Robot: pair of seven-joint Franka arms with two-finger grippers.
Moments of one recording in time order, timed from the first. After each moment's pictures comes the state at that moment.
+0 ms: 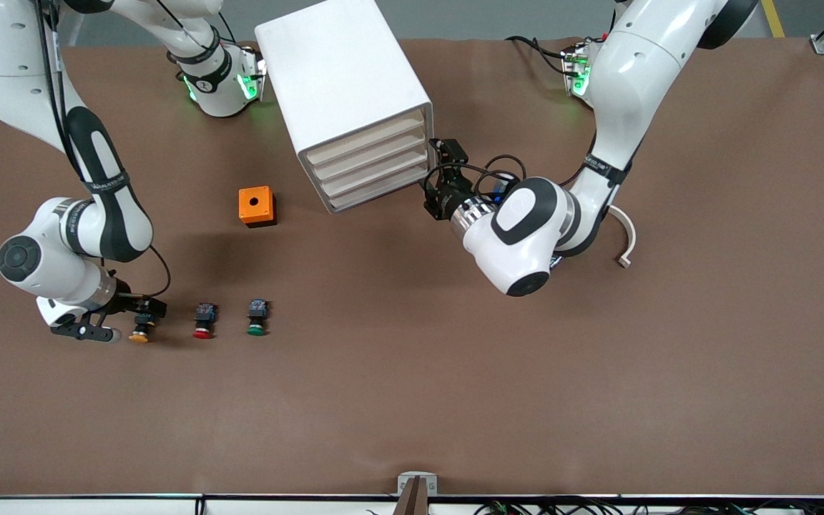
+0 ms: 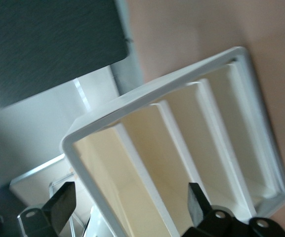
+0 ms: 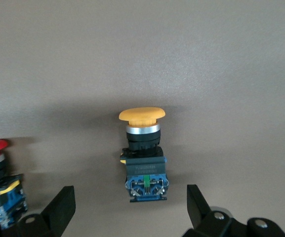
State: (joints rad) left arm -0.40 0.73 -0.21 -1.41 -0.91 1.37 -2.10; right arm -0.05 0.55 -0.09 -1.93 0.04 2.49 -0.01
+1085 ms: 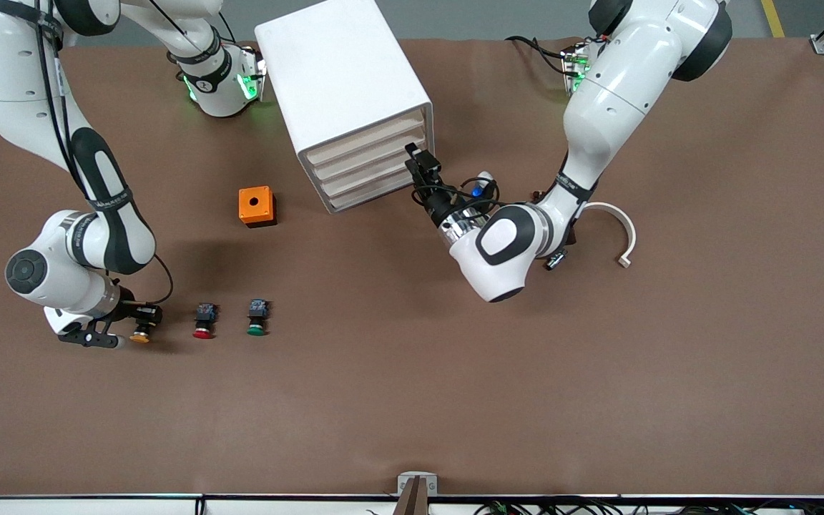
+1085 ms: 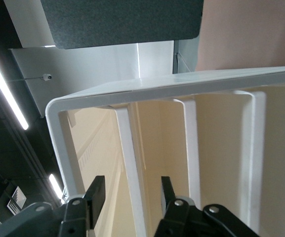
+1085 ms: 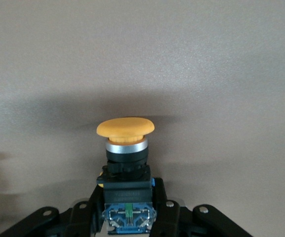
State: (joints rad) left arm -0.44 0.87 -0.22 -1.42 -1.08 1.34 -2.33; right arm -0.07 0.63 -0.09 -1.87 0.08 2.49 -0.05
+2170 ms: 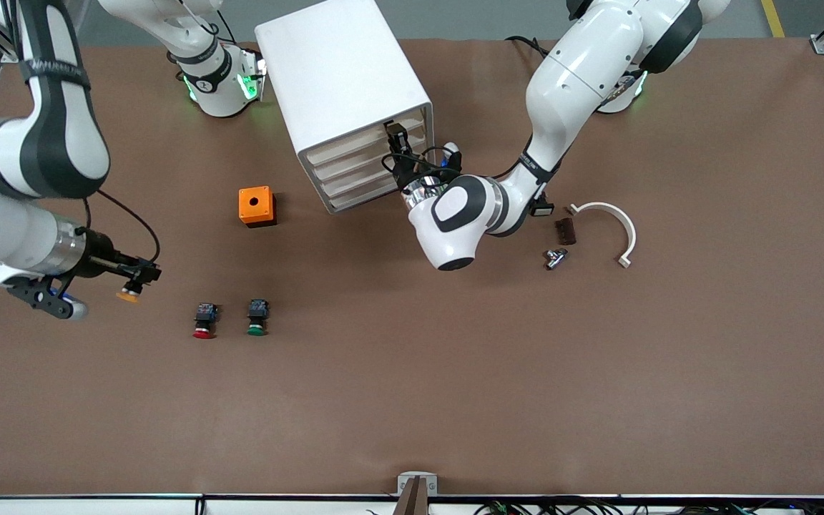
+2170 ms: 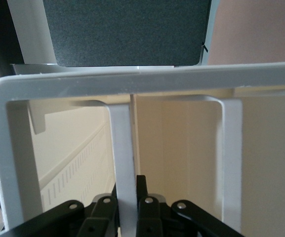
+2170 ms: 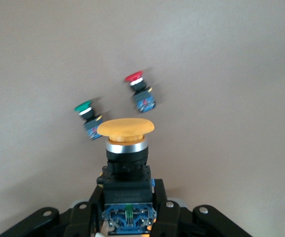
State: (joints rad) left arm -0.57 0.87 -0.21 -1.41 -1.08 1.35 -2.40; right arm 0.12 0.20 -0.06 -1.73 0.14 1.82 0.48
